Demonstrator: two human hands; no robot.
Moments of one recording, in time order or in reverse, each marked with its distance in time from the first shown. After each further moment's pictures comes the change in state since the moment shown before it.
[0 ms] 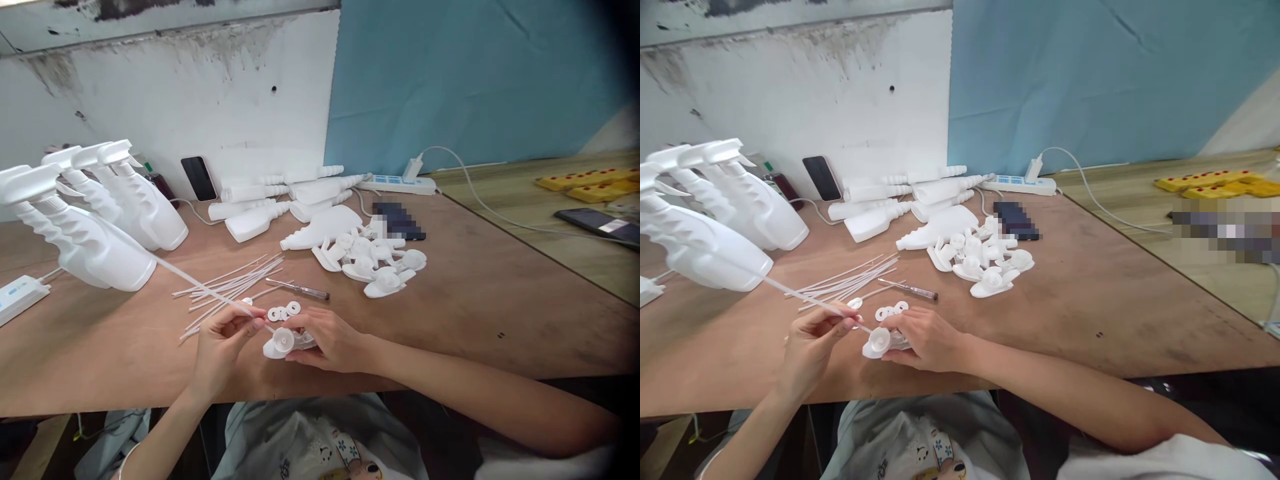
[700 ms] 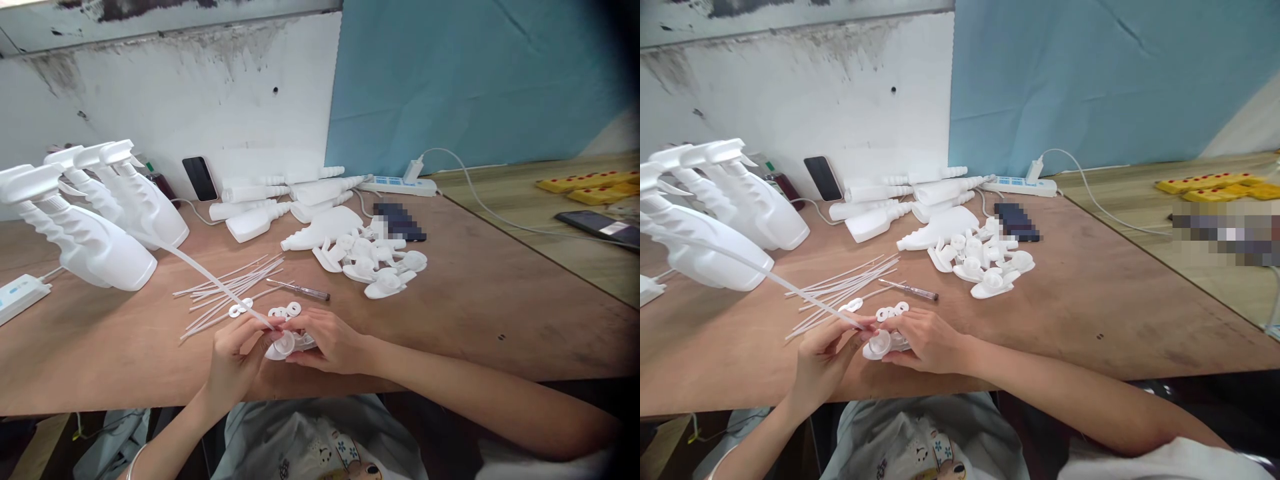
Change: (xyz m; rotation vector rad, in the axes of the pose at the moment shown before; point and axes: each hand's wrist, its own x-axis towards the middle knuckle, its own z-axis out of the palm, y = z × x) left_hand -0.010 -0.004 0.007 0.516 -0.144 0.454; right_hand -0.001 0.001 0.001 -0.003 -0.019 -0.007
